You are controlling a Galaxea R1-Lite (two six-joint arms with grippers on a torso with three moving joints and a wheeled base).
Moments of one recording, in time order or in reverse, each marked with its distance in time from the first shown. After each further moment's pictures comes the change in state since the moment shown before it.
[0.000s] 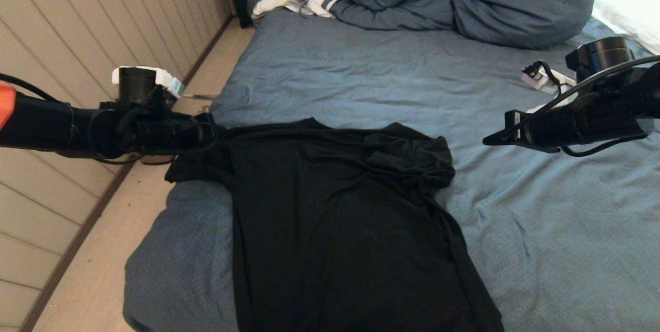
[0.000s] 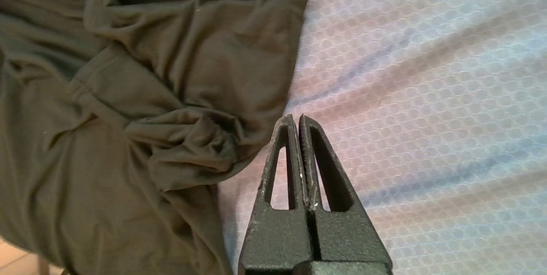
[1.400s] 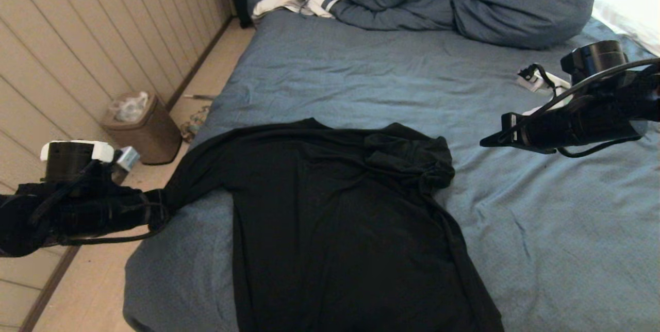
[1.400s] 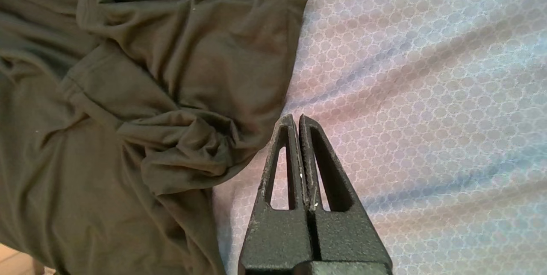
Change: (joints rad) left arm 0.142 -0.277 0.680 -0.171 -0.039 0.148; right arm -0.003 0.019 -0.002 -0.009 0.006 -0.017
